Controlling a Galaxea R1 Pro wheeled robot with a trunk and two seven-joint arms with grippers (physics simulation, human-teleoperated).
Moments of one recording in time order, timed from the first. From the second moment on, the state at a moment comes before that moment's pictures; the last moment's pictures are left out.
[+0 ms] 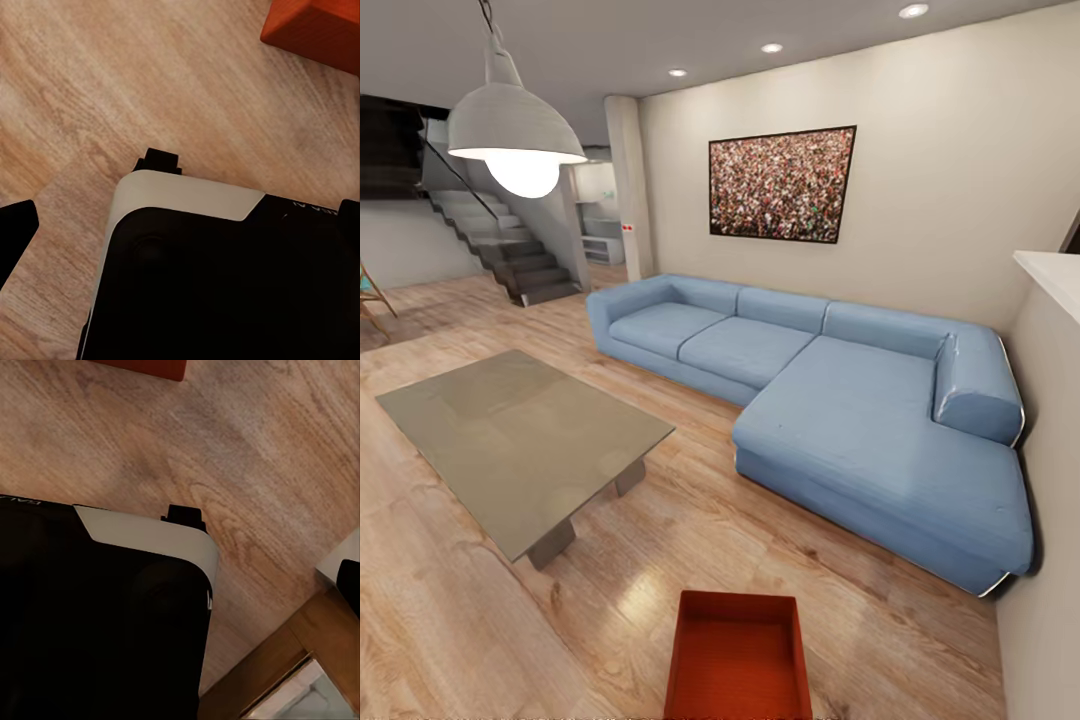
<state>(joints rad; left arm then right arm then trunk) -0.25 0.01 0.08 -0.01 0.17 -0.05 0.02 -0.24 0.00 0.08 0.03 0.07 -0.09 -0.02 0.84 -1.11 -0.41</state>
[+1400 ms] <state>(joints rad) -0.25 0.01 0.08 -0.01 0.17 -0.05 0.02 -0.24 0.01 0.08 0.03 0.08 -0.09 -0.02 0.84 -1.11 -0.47</state>
